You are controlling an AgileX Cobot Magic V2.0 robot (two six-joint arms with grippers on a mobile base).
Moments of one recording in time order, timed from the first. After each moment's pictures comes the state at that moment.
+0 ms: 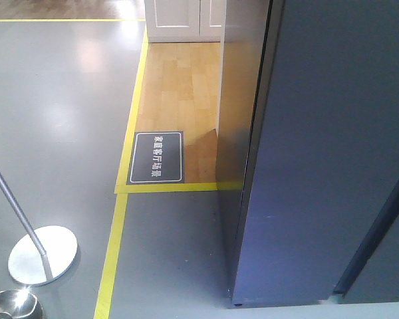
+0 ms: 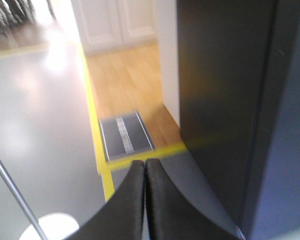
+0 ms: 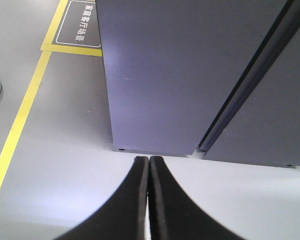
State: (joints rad) left arm -0.17 0.12 -0.06 0.12 0.25 -0.09; right arm 0.03 0.41 -0.70 0.02 1.07 -0.07
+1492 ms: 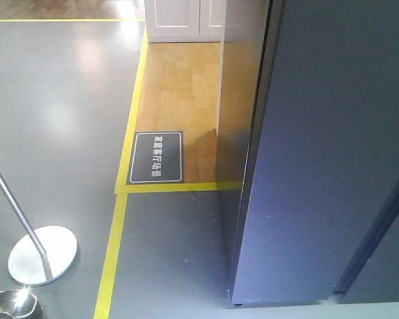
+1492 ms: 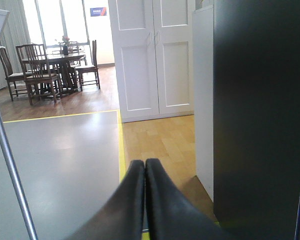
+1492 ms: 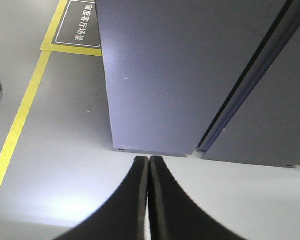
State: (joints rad) left arm -0.03 -0.01 0.02 0.11 0.04 -0.09; right arm 0.03 0.41 -0.70 0.02 1.07 -0.07
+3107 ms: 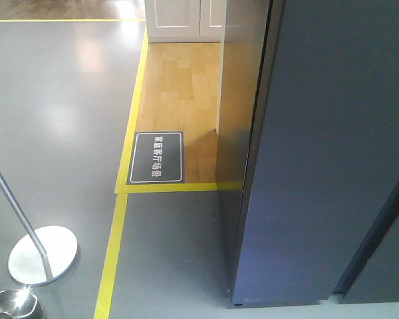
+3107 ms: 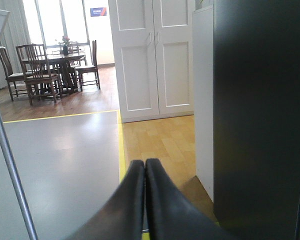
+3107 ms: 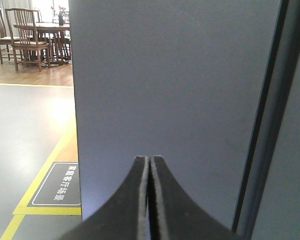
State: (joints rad) left arm -0.03 -0.01 0.02 0.11 0.04 -0.09; right arm -0.02 -0.01 0.03 0.06 0.10 -0.07
